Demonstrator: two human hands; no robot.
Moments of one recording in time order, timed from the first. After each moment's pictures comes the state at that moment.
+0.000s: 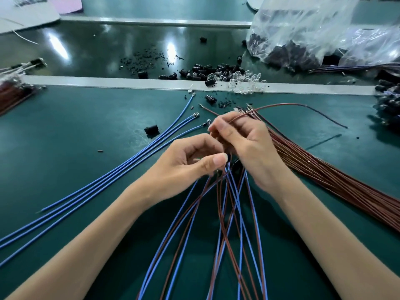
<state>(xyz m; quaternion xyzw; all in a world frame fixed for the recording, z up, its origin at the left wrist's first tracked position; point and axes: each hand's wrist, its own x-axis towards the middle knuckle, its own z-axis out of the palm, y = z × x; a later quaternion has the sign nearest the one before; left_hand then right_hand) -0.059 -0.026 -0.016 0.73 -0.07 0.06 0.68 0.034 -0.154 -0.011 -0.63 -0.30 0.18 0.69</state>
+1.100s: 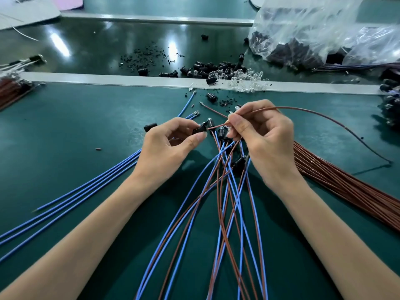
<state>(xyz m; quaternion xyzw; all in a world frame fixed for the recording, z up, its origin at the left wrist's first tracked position) -0.041 -0.007 -0.034 0.77 0.11 0.24 0.58 0.039 -0.159 -0.012 -0.63 -0.28 0.04 0.72</state>
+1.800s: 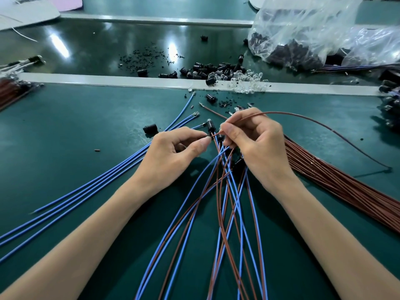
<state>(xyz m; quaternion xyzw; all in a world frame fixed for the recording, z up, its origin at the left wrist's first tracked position) -0.048 -0.014 -0.025 0.81 0.08 0.17 0.56 0.041 -0.157 -0.019 -0.67 -0.29 0.06 0.68</state>
